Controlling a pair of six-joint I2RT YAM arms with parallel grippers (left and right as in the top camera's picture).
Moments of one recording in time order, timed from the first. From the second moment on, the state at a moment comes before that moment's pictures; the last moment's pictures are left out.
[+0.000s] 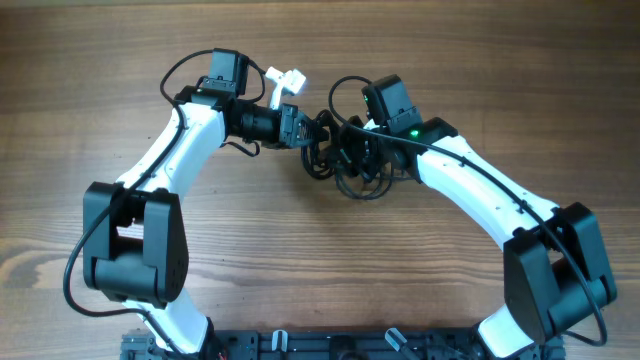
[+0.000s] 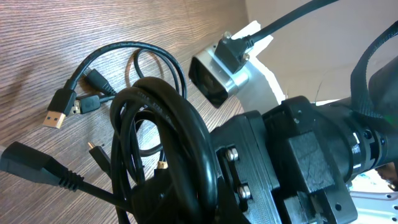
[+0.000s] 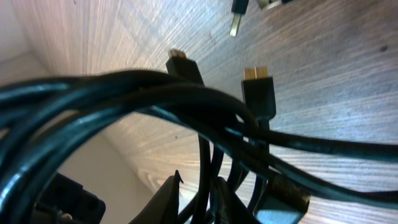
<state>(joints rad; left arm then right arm) -0.19 1.87 1.32 -0.68 1.09 -0.06 0.48 1.75 1.17 -0.43 -0.55 1.32</state>
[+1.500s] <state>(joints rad) -0.18 1.87 1.32 -0.68 1.09 -0.06 0.51 1.75 1.17 -0.42 -0.58 1.45</state>
